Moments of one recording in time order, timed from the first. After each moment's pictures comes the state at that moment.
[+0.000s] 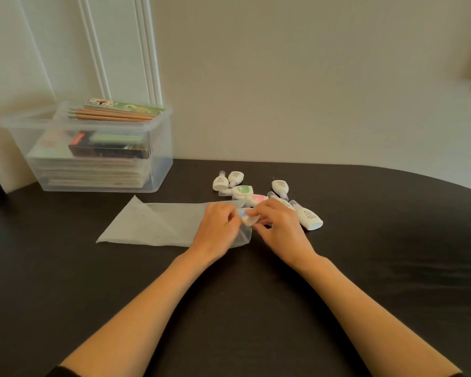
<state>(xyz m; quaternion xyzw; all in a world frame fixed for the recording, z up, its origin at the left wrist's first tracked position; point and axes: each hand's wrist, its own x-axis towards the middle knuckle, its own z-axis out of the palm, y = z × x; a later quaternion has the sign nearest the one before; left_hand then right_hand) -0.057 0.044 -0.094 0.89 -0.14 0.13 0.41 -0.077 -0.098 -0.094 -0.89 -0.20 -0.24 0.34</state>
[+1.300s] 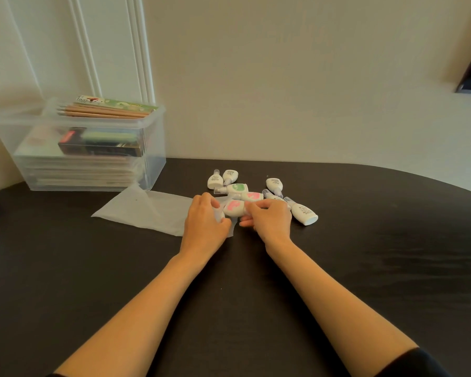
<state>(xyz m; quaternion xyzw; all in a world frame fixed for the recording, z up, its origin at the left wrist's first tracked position) -0.060 0.052 -0.098 0.89 -0.05 0.19 0.40 -0.069 -0.065 -0.088 -0.77 0.12 -0.15 0.61</state>
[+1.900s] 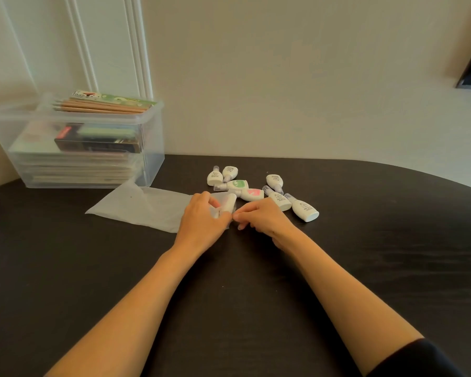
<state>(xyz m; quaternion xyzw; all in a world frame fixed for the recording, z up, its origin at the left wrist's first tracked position) -0.054 0.062 -0.097 0.90 -0.07 0.14 0.40 -0.065 -0.074 -0.076 -0.86 0.03 0.04 0.51</state>
